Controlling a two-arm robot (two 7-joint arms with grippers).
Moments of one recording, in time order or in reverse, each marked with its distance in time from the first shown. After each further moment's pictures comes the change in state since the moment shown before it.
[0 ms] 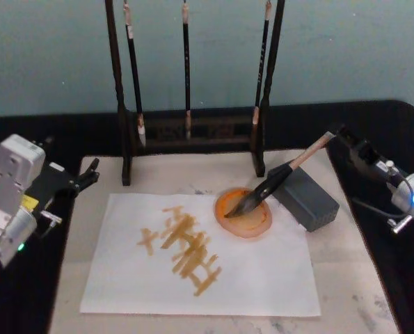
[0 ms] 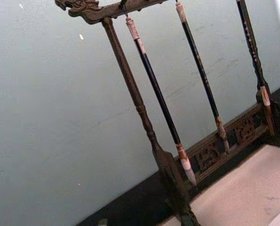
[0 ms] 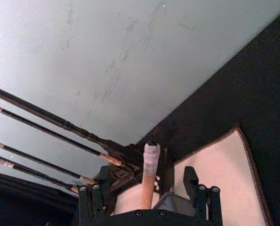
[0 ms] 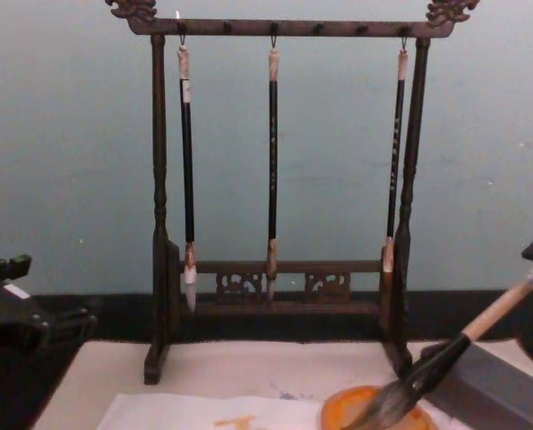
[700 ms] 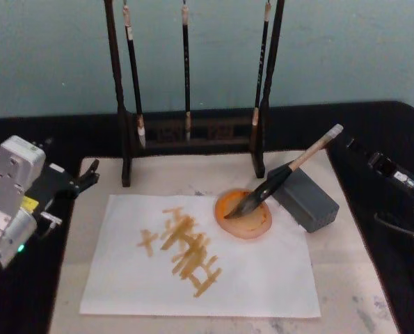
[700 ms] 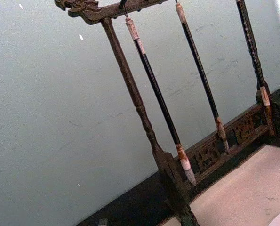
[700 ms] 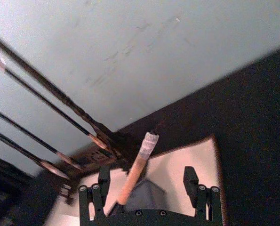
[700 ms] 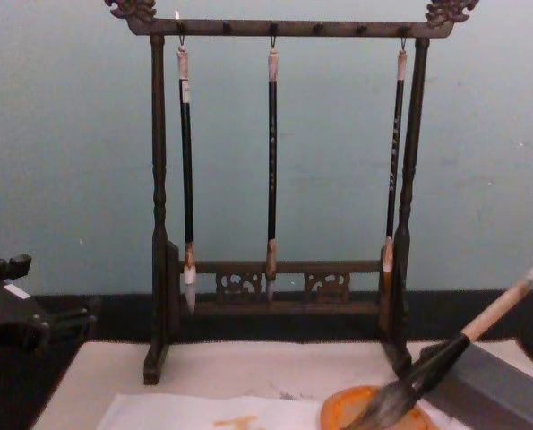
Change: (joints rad) left arm 0.000 0.000 0.000 0.000 0.000 0.000 0.000; right arm -0.126 0.089 0.010 -0.220 -0.197 -0.053 -0.057
